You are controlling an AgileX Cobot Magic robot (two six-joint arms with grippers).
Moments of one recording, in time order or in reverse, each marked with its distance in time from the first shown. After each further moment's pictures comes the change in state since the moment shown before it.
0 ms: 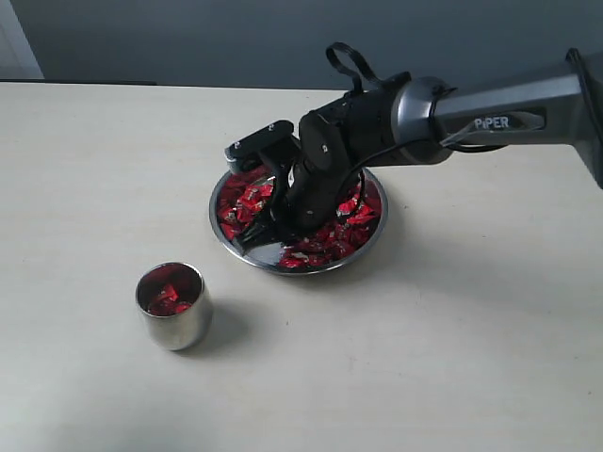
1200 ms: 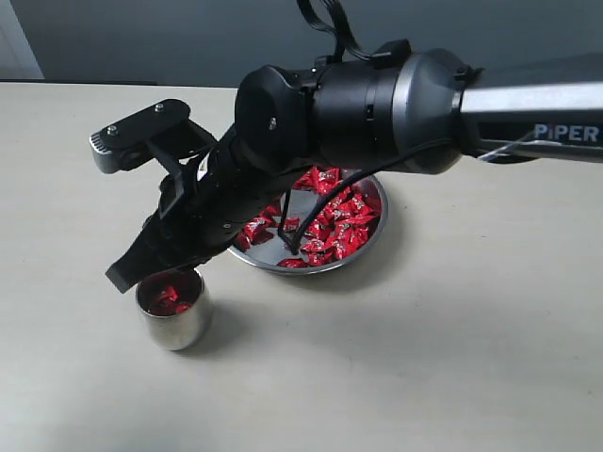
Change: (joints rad) left arm 0.000 0.000 0.000 0.000 0.000 0.000; right arm 0.208 -0.176 0.000 0.394 0.025 -0.314
